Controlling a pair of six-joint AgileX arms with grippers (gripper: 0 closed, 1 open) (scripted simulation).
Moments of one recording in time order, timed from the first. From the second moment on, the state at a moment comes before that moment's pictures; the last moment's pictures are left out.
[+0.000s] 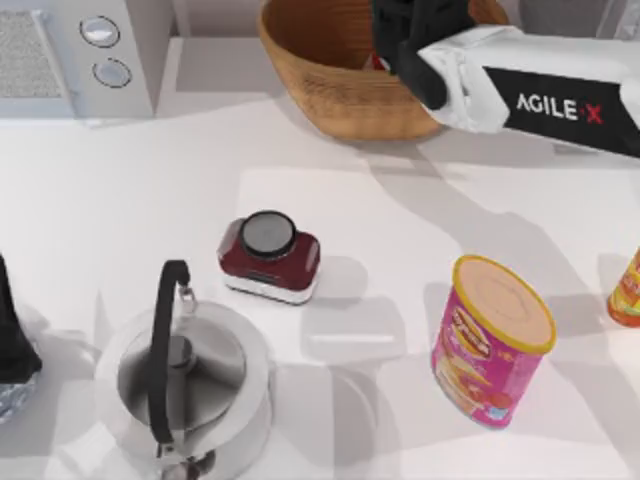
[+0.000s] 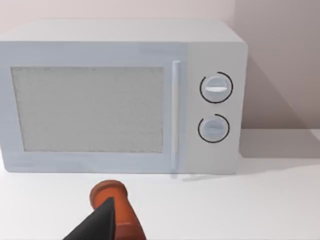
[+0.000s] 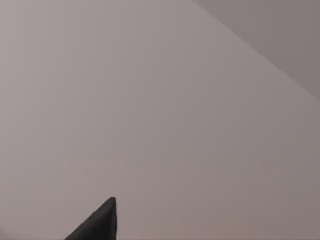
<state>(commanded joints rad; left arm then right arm) 0.00 0.00 0.00 0.00 0.00 0.00 0.53 2.31 1.78 0.52 0.55 0.02</state>
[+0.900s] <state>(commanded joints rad) 0.00 0.00 0.00 0.00 0.00 0.00 0.38 1.74 1.26 0.43 0.29 0.03</state>
